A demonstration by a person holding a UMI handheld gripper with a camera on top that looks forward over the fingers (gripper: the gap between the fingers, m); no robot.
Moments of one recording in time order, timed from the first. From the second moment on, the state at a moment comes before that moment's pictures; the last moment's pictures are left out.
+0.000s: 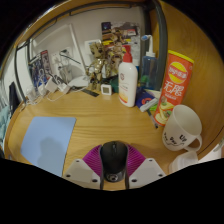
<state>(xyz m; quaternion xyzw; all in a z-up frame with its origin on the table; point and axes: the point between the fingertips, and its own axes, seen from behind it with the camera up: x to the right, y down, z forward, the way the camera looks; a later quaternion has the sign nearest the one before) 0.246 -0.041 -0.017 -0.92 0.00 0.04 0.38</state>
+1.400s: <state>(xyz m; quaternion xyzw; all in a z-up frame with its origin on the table) -0.005 -0.006 -0.006 -0.91 0.00 0.03 0.41</state>
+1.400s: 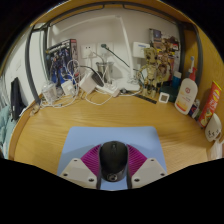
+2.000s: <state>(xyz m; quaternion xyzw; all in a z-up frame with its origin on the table) -0.003 0.004 0.204 -0.88 0.02 0.04 0.47</state>
